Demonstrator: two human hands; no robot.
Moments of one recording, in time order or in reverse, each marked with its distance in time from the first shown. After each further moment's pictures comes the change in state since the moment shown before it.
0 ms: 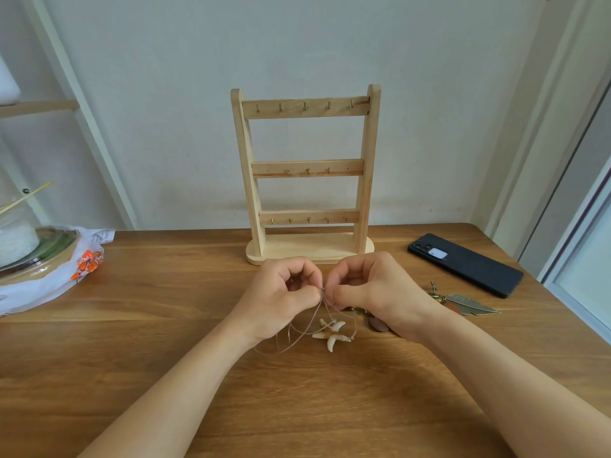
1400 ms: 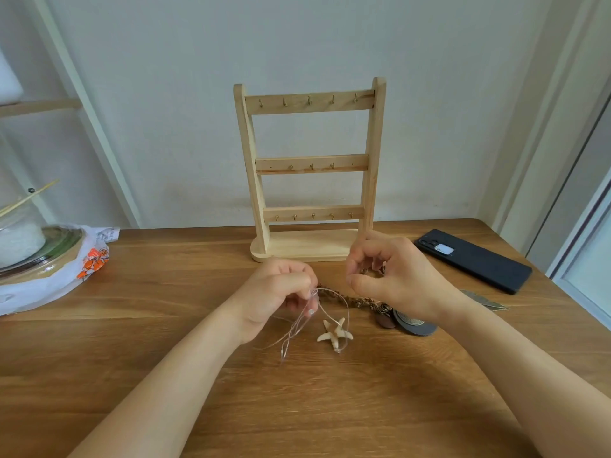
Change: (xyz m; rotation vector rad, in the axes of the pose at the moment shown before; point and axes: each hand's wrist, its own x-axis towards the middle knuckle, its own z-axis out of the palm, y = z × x) left_hand -0.001 0.013 -0.012 -0.176 -0.165 -0.318; right_hand 0.010 0.015 -0.019 -0.419 0.107 -0.270
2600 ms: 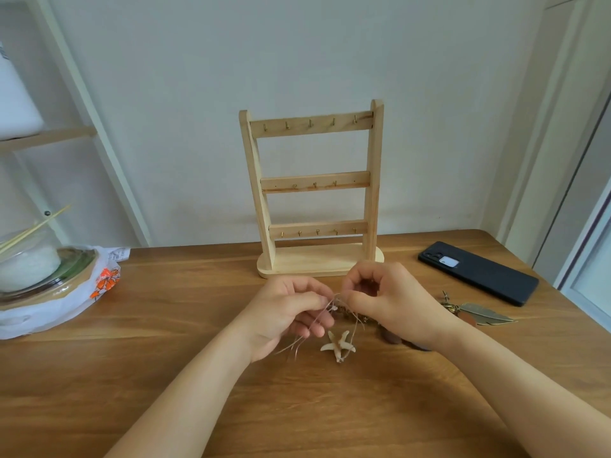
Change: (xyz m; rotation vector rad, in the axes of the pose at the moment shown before) left_hand 0.002 -0.005 -0.002 -0.153 0.052 -0.102; right_hand -0.004 -0.008 0.012 0.124 -0.026 0.115
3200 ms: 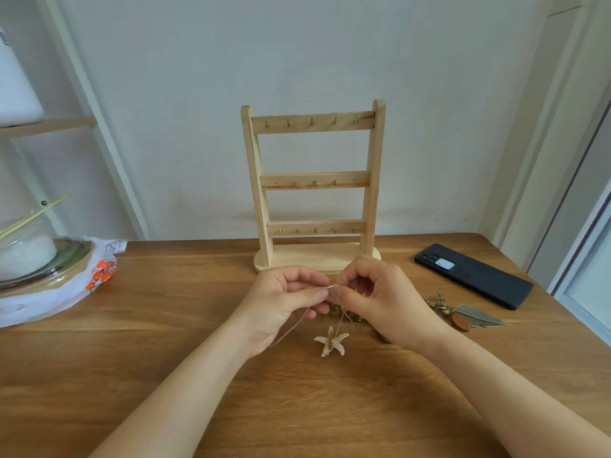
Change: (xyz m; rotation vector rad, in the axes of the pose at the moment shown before) left_hand 0.001 -0.003 0.005 -0.113 0.109 0.100; right_hand 0.004 0.015 0.008 -0.064 0.126 -0.109
